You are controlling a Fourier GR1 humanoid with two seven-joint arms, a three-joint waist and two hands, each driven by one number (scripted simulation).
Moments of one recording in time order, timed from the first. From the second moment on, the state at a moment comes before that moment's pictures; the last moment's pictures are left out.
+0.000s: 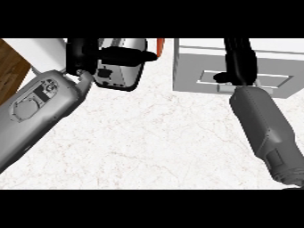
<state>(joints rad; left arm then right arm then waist) -0.98 0.49 -0.63 -1.22 0.52 0.79 0.25 -0.90 -0.18 -0.19 -0.47 1.22 -0.74 -0.08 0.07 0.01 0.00</state>
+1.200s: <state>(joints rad) -0.81 0.54 -0.59 -1.38 0.48 0.76 0.23 -1.10 -0.21 -0.38 -0.27 1.05 -0.66 -0.33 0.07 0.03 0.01</state>
